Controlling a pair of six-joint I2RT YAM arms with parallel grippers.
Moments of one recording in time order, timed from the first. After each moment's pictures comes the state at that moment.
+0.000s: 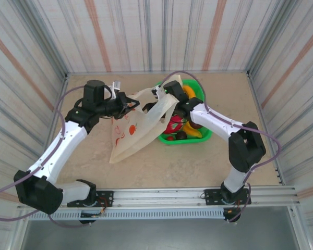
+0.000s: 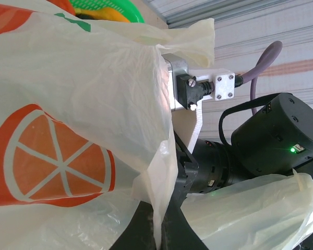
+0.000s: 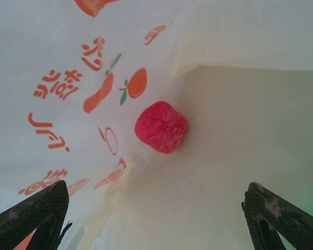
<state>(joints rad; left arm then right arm) -0.36 1.23 1.16 -0.43 0.61 -0.94 0.65 1.72 1.36 -0.34 -0.50 0.46</state>
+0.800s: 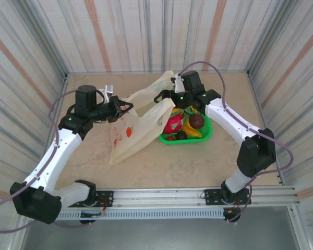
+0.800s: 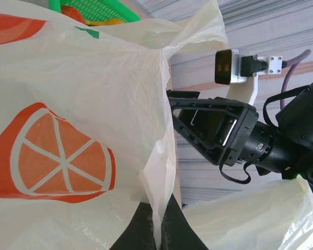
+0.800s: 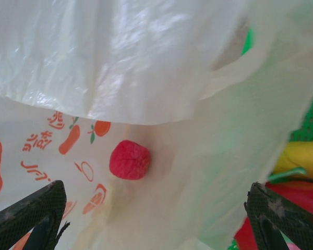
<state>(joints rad) -0.29 1.13 1.08 -0.43 0.64 -0.90 0.50 1.61 1.41 -0.48 -0.41 0.52</state>
